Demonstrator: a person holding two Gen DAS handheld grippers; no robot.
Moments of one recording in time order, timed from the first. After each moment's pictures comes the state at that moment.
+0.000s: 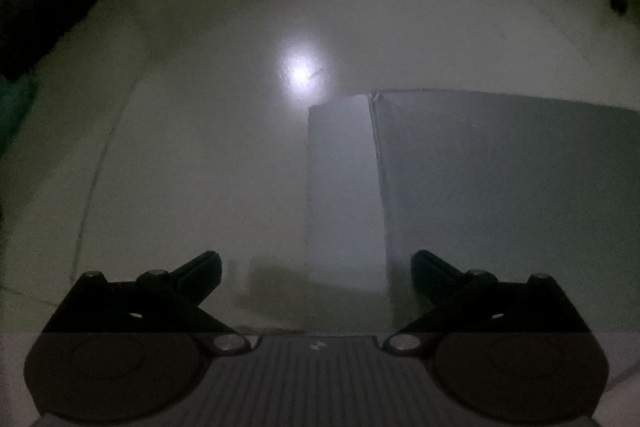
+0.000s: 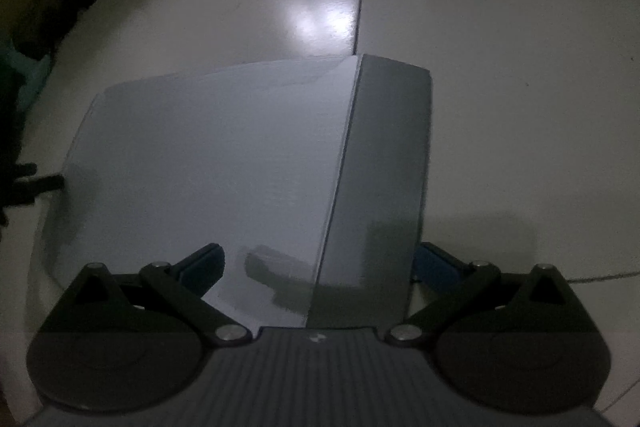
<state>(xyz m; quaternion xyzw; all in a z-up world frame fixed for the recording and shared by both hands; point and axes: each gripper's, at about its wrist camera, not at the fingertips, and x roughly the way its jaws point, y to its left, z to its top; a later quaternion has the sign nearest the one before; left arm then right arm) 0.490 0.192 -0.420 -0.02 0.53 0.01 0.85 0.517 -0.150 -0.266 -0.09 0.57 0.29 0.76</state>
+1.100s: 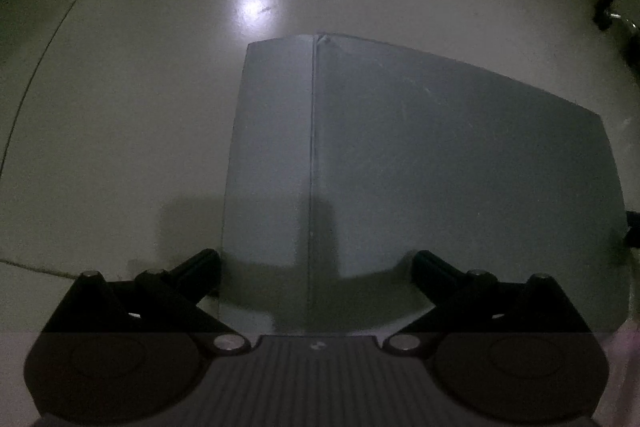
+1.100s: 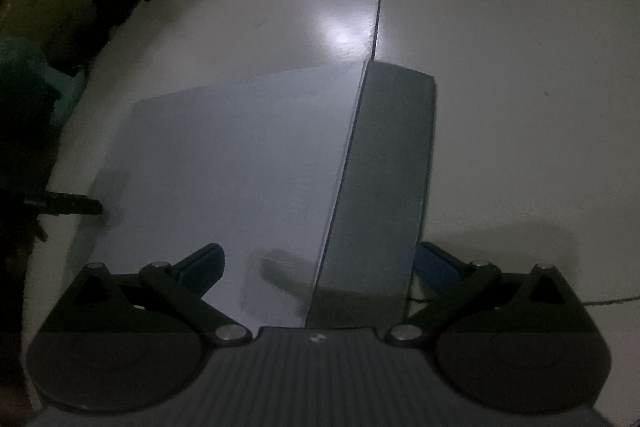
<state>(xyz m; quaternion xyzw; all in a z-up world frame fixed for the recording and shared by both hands) 0.524 0.210 -0.436 -0.14 0.60 -0.05 0.79 0.543 -0.188 -0.274 -0.05 0.56 0.34 0.75</state>
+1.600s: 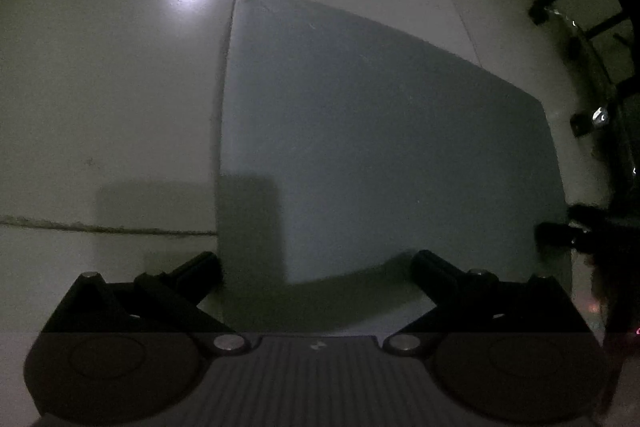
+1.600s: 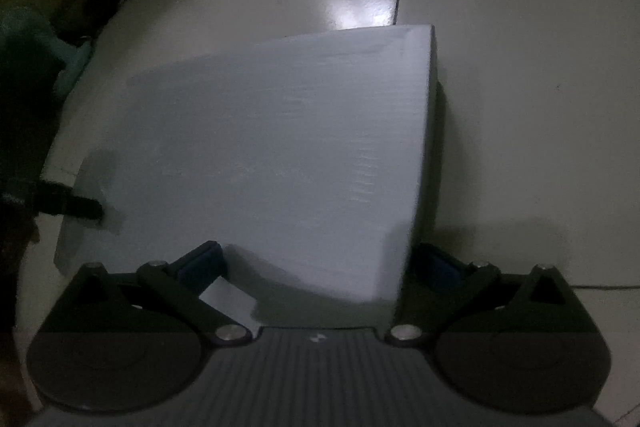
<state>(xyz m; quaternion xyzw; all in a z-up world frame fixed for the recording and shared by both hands) 0.516 0.157 -0.439 -0.20 0.60 -0.14 0.77 0.541 -0.180 -0.272 -0.06 0.57 0.34 0.74</state>
